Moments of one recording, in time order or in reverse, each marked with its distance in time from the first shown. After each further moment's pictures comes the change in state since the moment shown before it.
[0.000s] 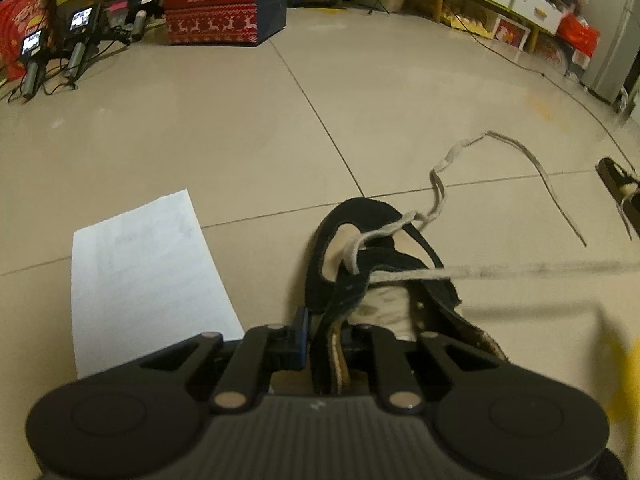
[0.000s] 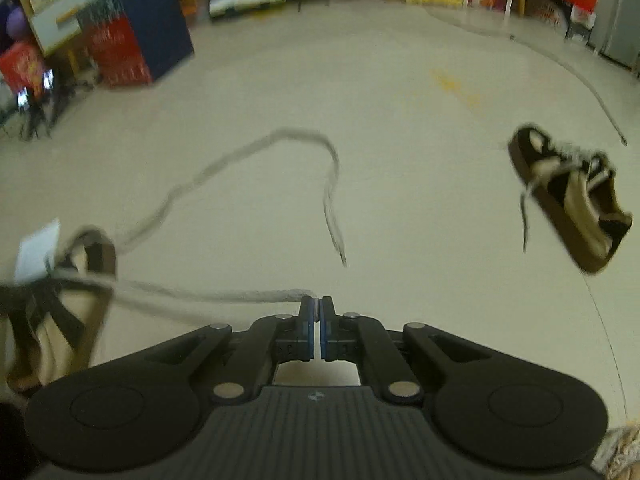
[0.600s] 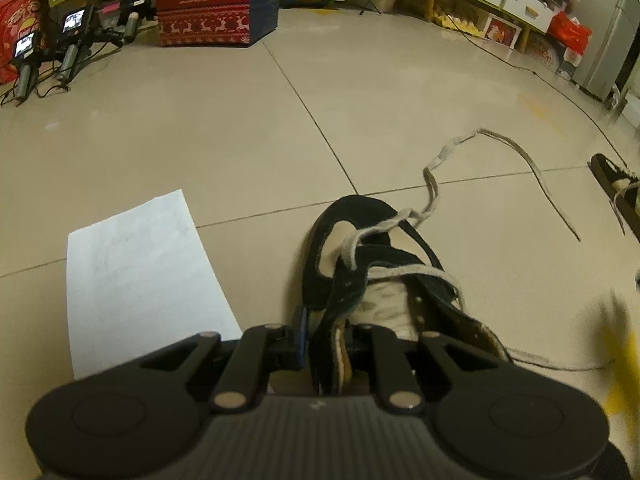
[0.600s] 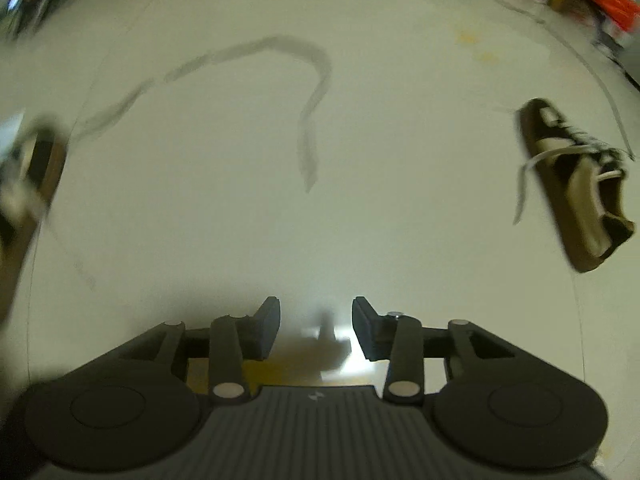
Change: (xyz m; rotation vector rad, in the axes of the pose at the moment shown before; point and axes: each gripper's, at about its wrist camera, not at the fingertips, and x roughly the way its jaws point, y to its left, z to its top) left arm 0.000 -0.001 -0.003 0.038 -0.001 -0.017; right arm 0.033 -0.013 0.010 -0.137 0.089 -0.088
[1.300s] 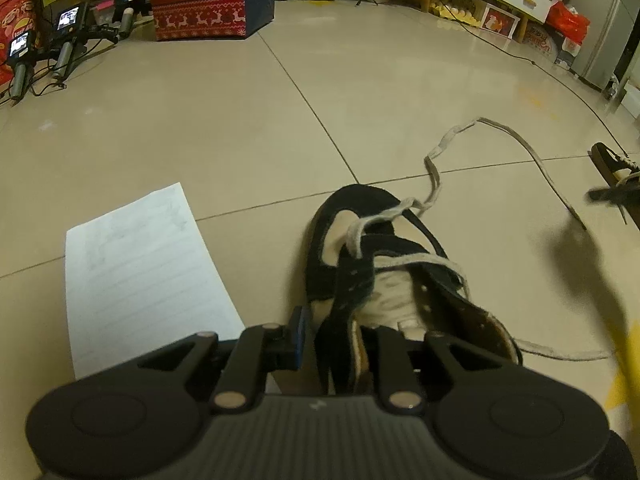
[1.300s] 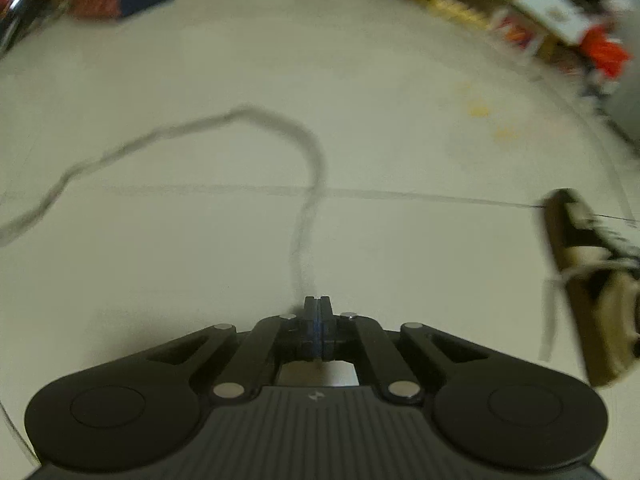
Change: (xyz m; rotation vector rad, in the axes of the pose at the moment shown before) left arm 0.003 0.003 -0.001 0.008 0.026 -0.005; right arm 0.050 0.027 0.057 -0.054 -0.190 -0.180
